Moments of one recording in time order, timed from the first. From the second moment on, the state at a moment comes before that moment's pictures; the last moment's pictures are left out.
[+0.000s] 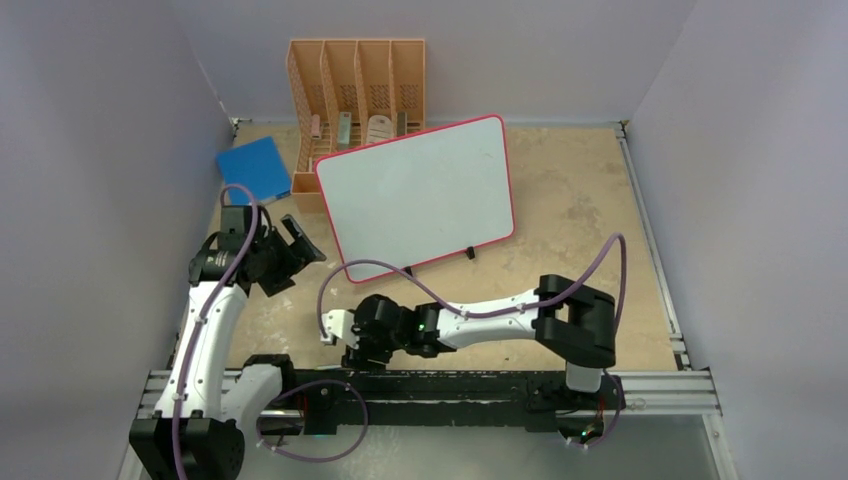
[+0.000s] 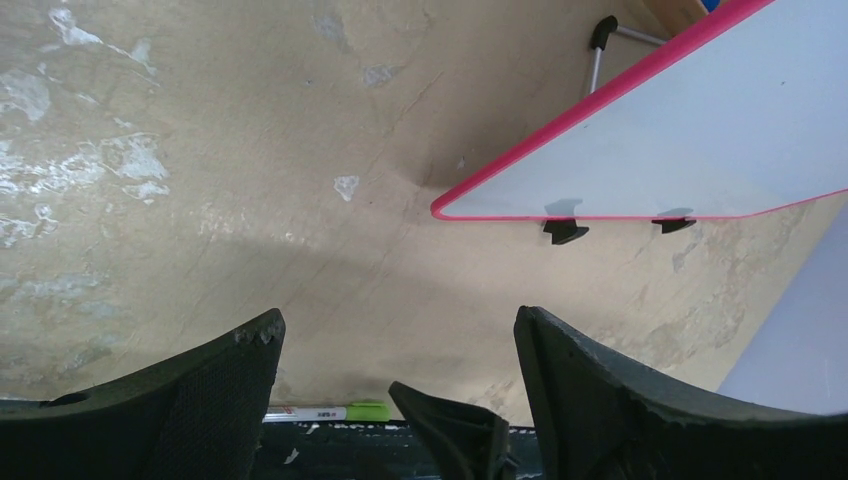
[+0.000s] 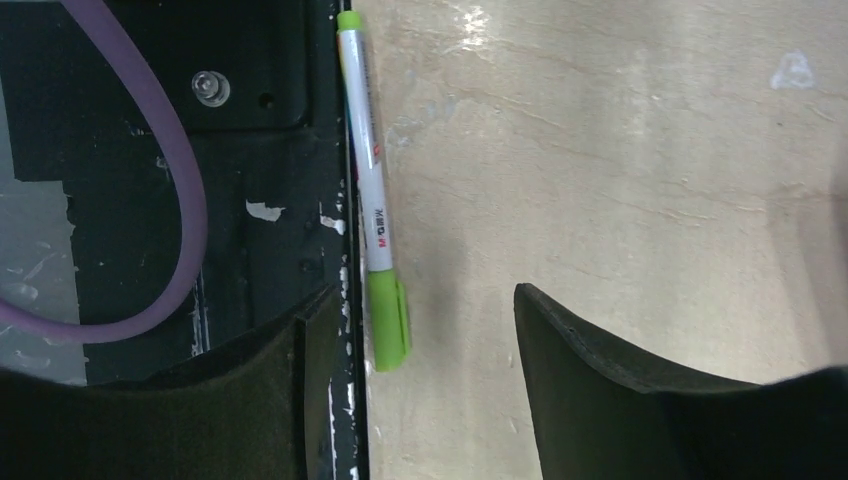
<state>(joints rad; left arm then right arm) 0.02 0.93 0.89 -0.93 0.19 -0.67 1.36 1.80 1.08 -0.04 -0.11 -0.13</state>
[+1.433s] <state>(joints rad) 0.02 0.88 0.91 -0.91 0.34 -0.67 1.26 1.68 0.97 -0.02 0.02 0.07</state>
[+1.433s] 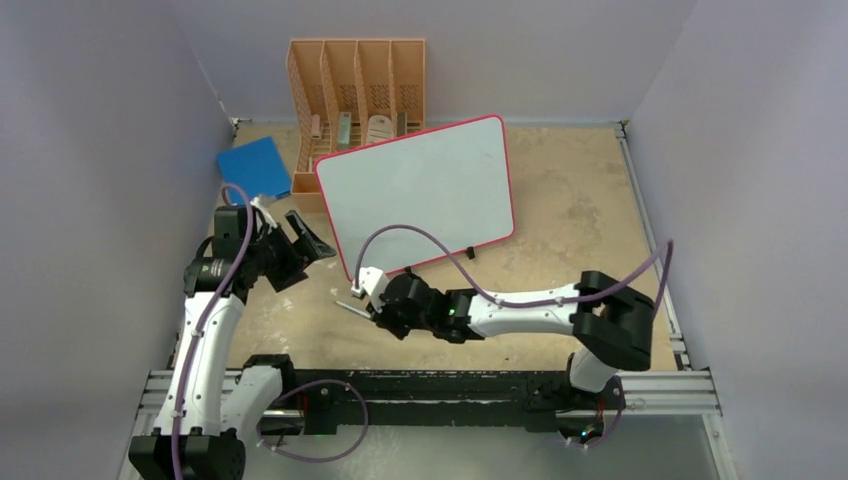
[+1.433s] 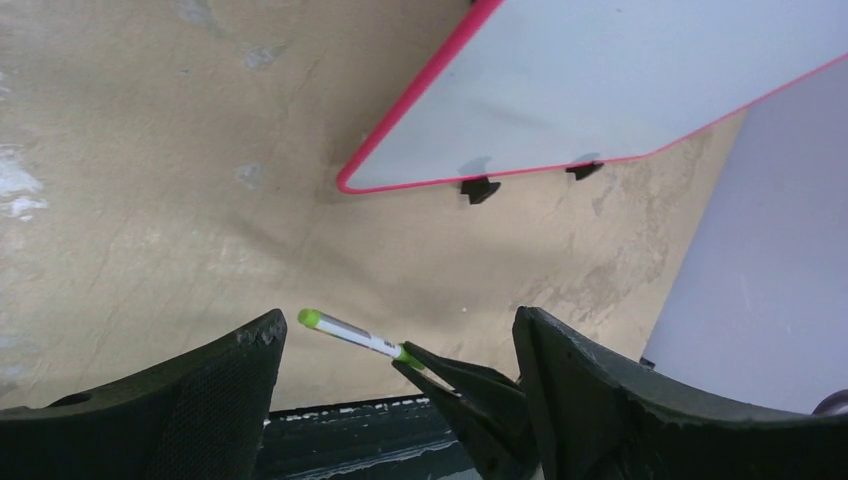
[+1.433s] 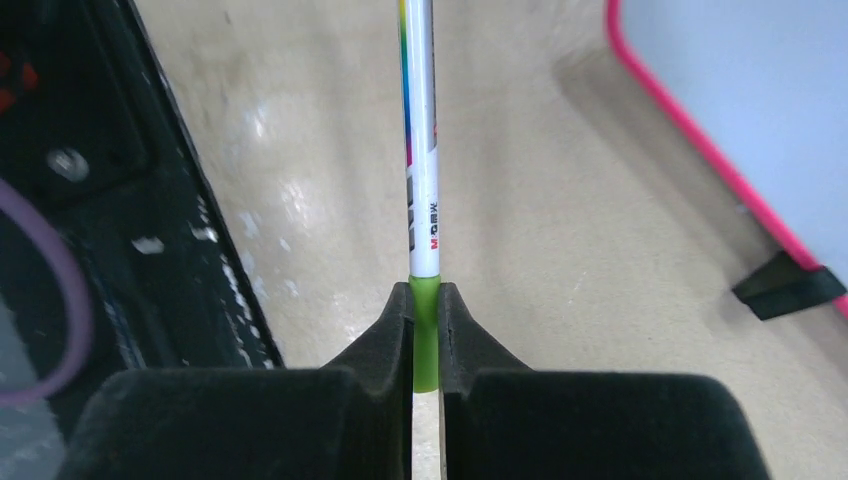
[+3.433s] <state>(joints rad) -0.21 0.71 0.48 0.16 0.71 -0.81 1.25 1.43 0.72 0.72 0.37 0.50</state>
